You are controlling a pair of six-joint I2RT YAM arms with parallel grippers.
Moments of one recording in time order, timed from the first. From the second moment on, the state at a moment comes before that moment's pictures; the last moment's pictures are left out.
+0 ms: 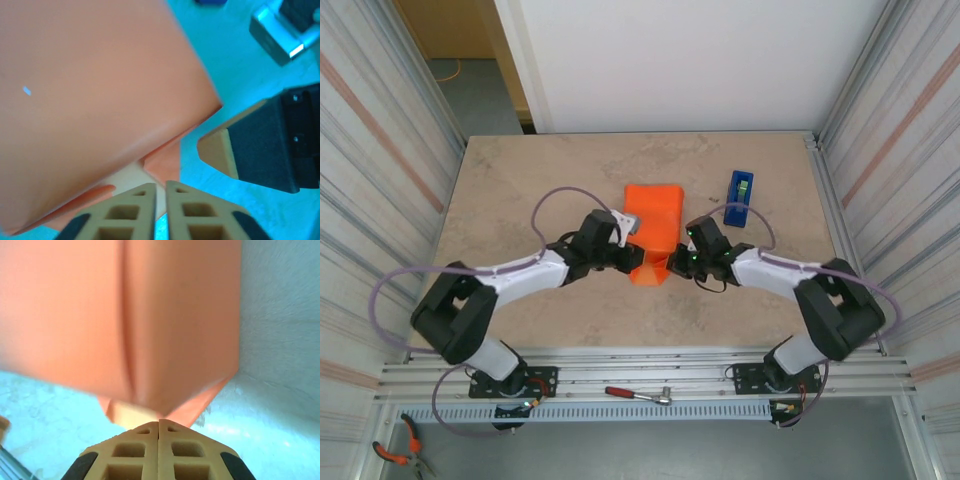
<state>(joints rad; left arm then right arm) -0.68 1.49 0.82 -0.02 0.28 -0.35 0.60 1.46 0.72 -0.15 -0.24 0.90</state>
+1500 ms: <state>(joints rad) -0.49 1.56 0.71 0.11 0.36 -0.51 0.40 1.85 1.20 -0.38 -0.38 0.77</state>
